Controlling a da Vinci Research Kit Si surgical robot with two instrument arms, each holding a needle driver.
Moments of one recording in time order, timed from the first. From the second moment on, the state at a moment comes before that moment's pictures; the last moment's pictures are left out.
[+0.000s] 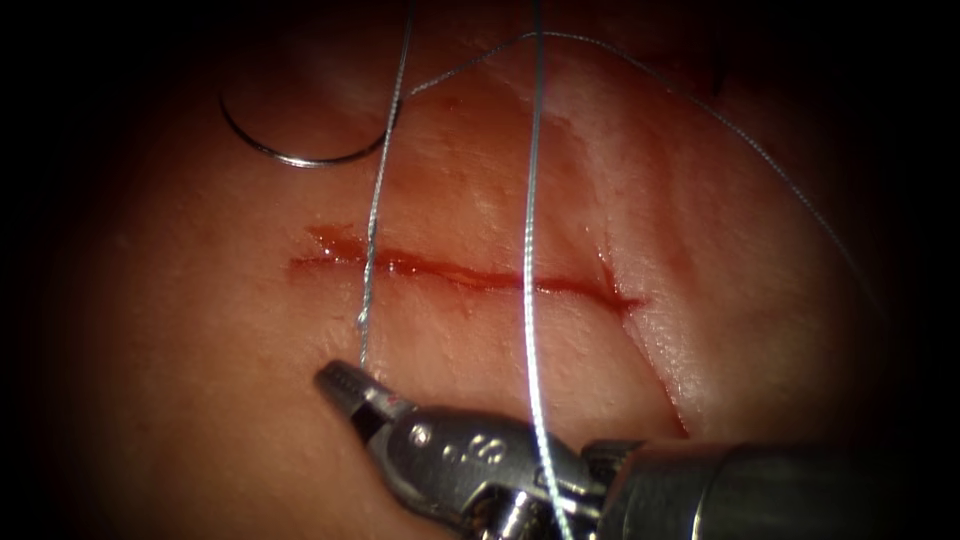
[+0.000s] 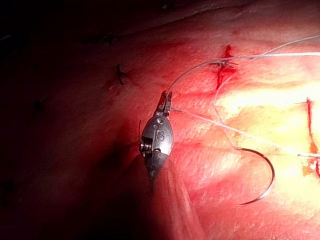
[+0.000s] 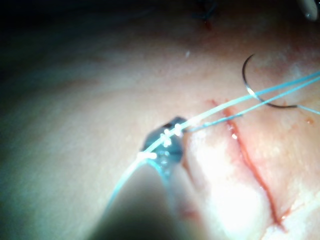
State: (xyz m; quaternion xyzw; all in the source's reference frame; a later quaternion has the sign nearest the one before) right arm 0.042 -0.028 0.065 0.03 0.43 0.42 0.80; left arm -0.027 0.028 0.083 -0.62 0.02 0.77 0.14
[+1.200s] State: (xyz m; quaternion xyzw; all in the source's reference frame) right arm 0.043 -0.033 0.064 0.08 0.43 0.37 0.82; left arm -0.028 0.029 0.083 -0.61 0.05 0.78 0.15
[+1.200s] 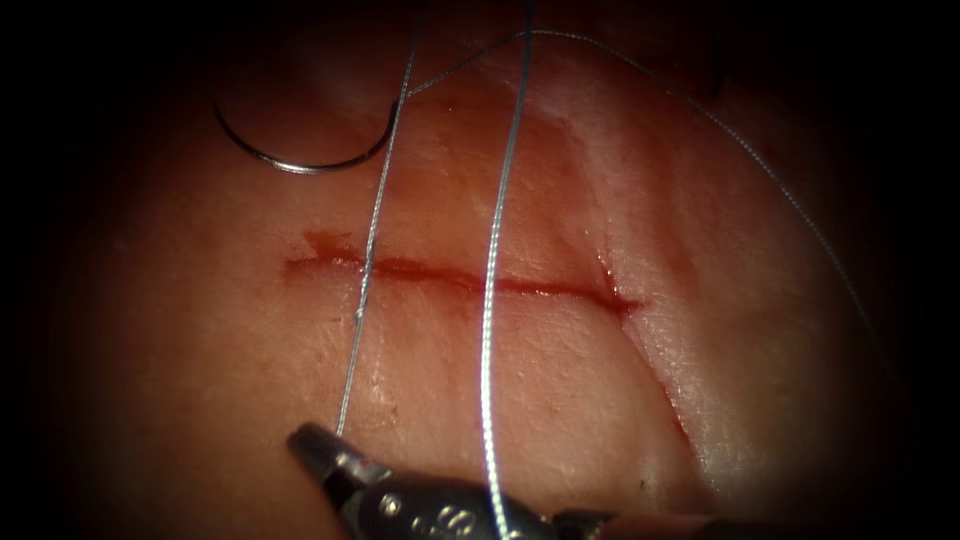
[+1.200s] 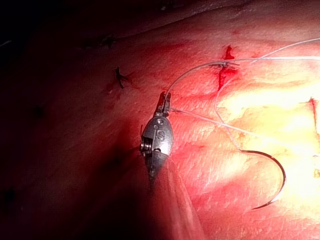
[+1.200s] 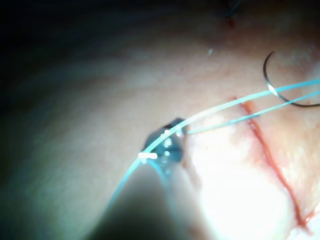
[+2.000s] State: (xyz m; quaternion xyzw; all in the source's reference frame) right arm 0.041 -0.031 0.064 0.04 0.46 0.38 0.80; left arm -0.030 0.024 0.070 -0.66 -0.04 0.74 0.12
